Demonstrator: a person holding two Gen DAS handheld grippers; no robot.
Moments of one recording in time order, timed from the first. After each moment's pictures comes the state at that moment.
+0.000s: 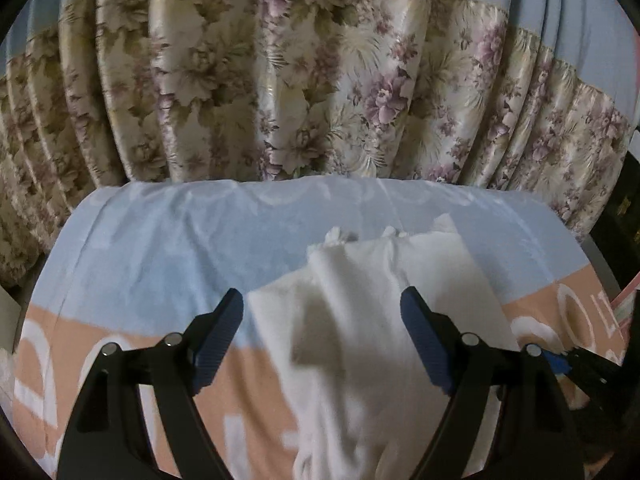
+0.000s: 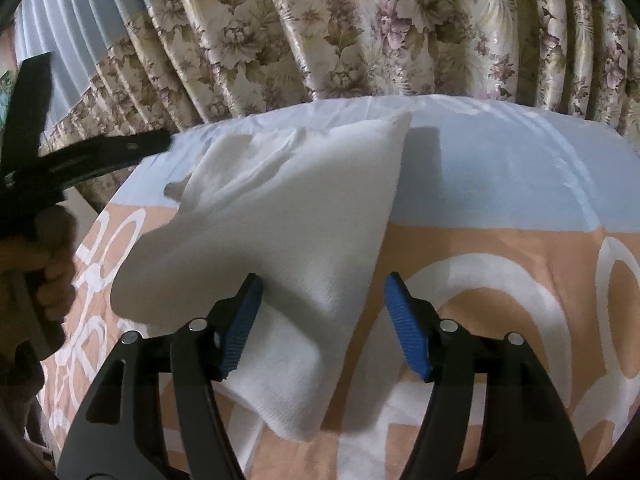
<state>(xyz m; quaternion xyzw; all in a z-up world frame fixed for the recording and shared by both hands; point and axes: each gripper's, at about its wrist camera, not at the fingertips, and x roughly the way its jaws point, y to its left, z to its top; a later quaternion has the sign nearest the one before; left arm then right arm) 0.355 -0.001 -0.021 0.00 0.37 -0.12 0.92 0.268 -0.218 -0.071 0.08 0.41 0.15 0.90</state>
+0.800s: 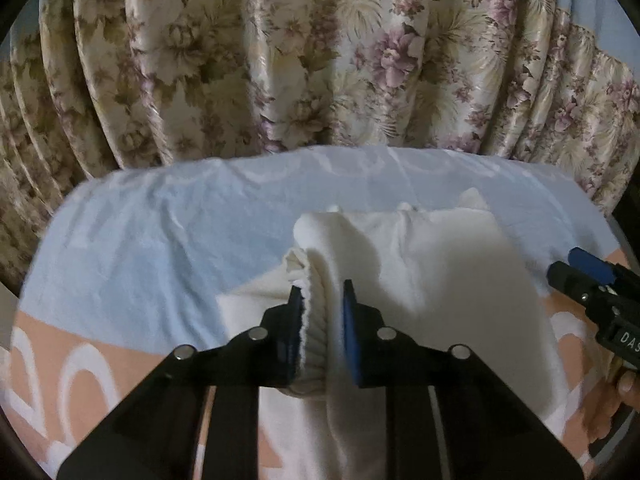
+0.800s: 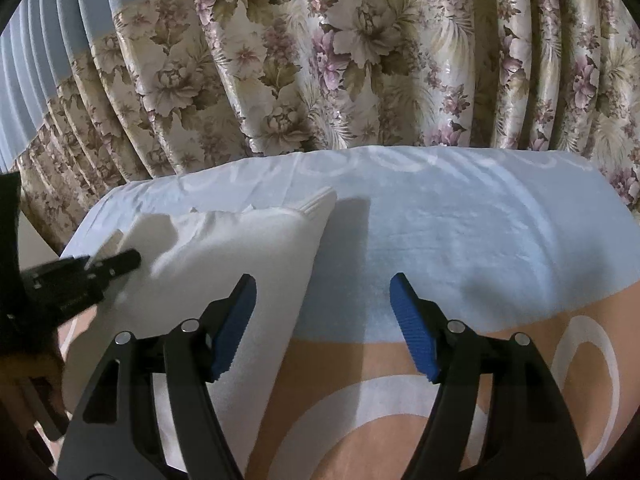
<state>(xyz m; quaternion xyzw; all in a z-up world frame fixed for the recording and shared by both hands) 0.384 -0.022 -0.053 0.04 0.41 -0.09 0.91 0.342 -0.258 -0.061 0.08 0.38 0.07 0.92</state>
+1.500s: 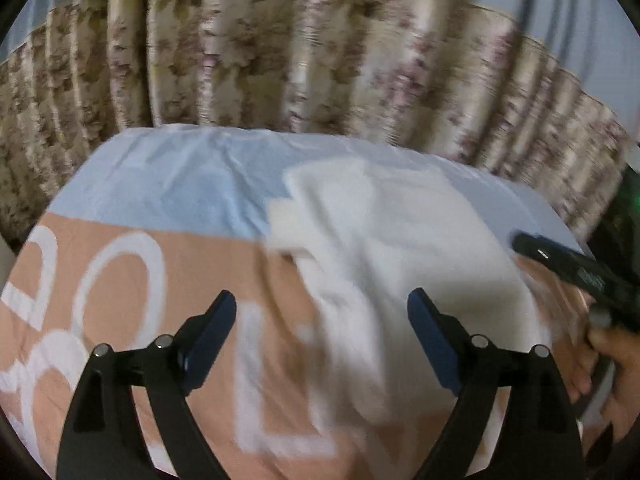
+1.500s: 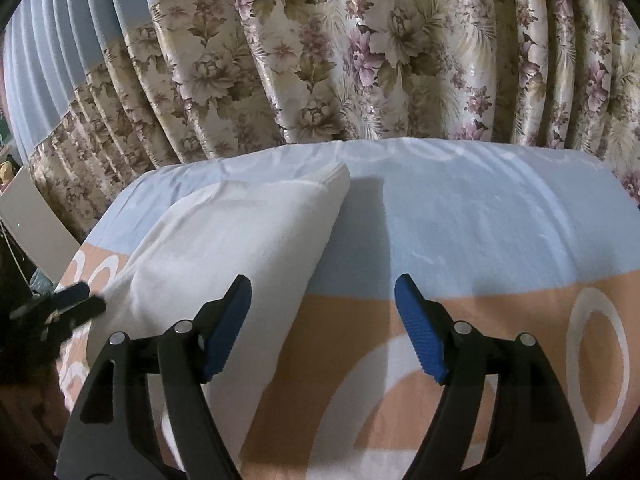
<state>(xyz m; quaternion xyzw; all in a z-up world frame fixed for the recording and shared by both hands) 0.257 0.026 -0.037 -0.04 0.39 -0.11 0.91 0.290 -0.232 -0.058 0.07 0.37 0.11 0.92</state>
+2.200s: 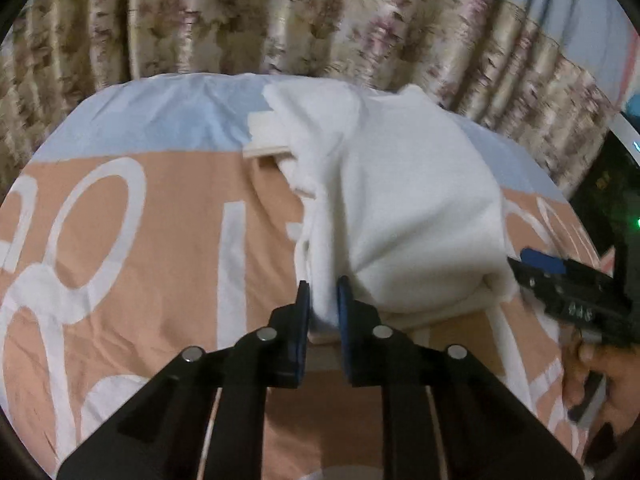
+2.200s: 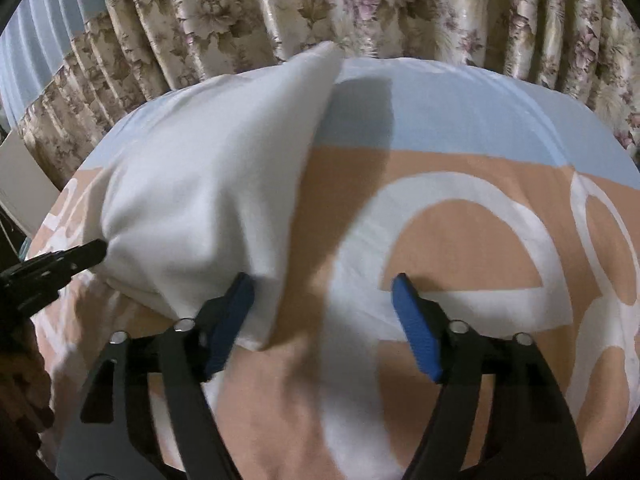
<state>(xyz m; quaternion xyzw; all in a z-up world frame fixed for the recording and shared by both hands) 0.224 0.035 -0.076 -0.02 0.44 -0.15 0.89 0.225 -0.218 -0.108 0.05 0.44 0.09 0.89</state>
